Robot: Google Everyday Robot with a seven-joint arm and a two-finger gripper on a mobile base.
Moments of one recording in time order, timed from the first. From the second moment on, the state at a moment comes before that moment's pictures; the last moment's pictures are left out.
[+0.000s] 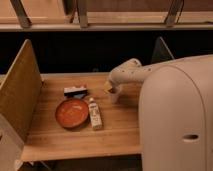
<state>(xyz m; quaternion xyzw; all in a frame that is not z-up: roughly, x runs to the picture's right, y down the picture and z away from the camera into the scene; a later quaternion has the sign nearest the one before) 0.028 -0.050 0.862 -0.09 -0.12 0.31 0.94</state>
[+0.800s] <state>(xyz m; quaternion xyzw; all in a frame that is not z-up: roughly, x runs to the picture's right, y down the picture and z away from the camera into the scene) 0.074 -0.103 0.858 -0.02 -0.15 0.50 0.85</state>
